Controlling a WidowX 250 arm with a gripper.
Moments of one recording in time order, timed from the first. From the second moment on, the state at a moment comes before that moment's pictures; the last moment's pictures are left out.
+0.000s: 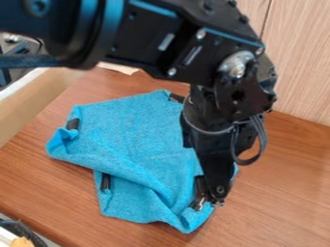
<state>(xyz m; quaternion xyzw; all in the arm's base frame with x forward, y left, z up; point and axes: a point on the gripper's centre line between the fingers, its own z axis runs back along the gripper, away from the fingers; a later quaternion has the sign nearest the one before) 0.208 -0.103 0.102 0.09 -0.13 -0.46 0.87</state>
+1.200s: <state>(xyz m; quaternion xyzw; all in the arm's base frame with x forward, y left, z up) 0.282 -0.061 0.054 0.09 -0.07 -0.36 0.93</state>
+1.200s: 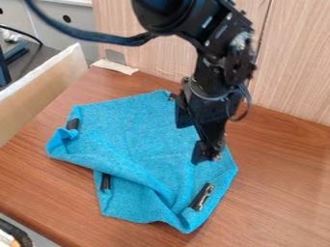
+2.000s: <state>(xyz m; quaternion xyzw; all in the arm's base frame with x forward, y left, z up) 0.330 -0.036 -0.017 0.04 -0.09 -0.35 0.93</state>
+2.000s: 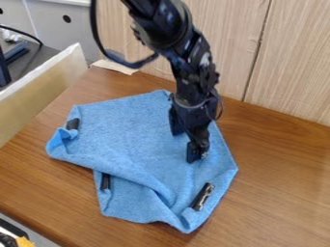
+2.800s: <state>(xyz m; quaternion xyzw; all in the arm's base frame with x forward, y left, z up) 0.364 -0.072 -0.021 0.01 -0.10 -0.35 0.93</state>
